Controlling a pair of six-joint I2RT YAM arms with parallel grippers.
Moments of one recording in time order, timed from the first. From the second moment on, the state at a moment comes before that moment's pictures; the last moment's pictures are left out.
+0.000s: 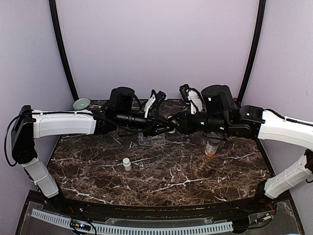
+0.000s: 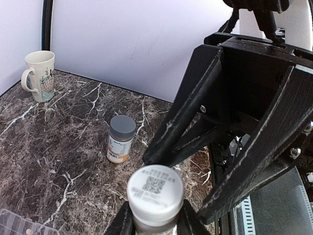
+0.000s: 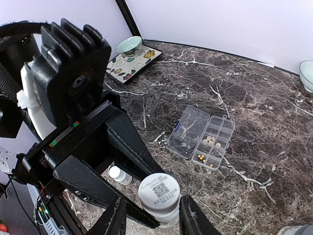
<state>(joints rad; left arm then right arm) -0.84 1.67 1.21 0.13 0.65 -0.08 1.02 1.31 1.16 -0.31 0.13 0.42</state>
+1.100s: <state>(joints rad) -0.84 1.67 1.23 0.13 0.65 -0.06 1.00 1.34 1.18 -0.31 0.13 0.42</state>
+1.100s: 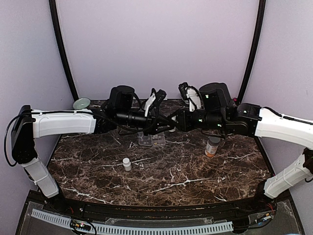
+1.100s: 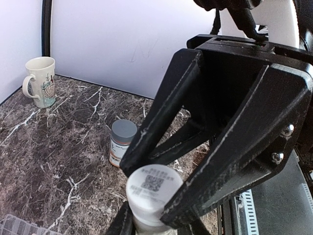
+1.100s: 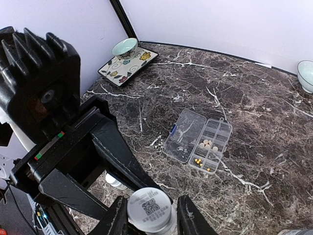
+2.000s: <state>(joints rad) -0.83 1.67 1.24 0.08 0.64 -0.05 0.97 1.34 1.18 -0.28 0.03 0.42</state>
